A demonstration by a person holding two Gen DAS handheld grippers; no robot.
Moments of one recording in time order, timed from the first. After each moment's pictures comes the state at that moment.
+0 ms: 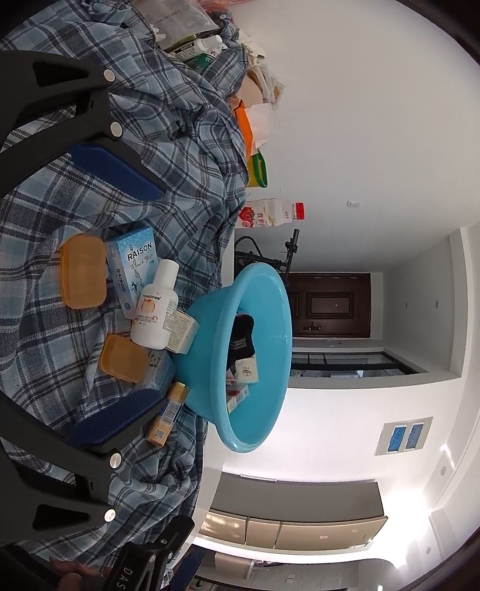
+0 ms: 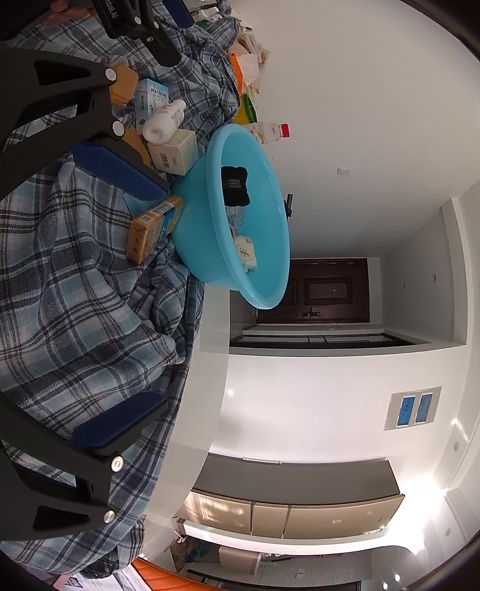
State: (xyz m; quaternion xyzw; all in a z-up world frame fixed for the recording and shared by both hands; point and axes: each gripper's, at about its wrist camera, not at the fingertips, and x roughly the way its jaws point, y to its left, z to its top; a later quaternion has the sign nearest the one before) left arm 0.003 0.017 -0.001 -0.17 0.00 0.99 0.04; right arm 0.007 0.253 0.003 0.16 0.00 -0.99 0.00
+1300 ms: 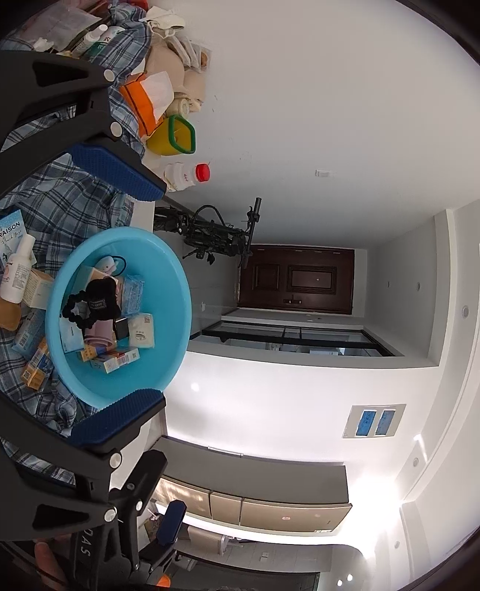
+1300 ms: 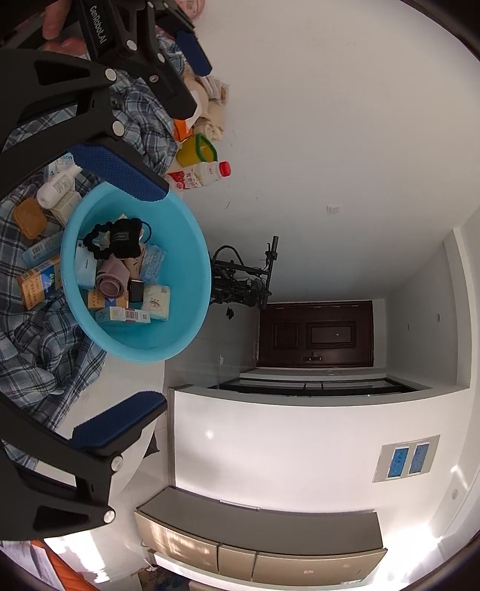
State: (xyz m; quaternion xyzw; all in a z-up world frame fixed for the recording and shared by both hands) left arm -0.078 0.033 0.189 -0.15 -0.01 0.98 0.09; right arm -0.080 0.219 0.176 0.19 0.03 -0.98 0.09
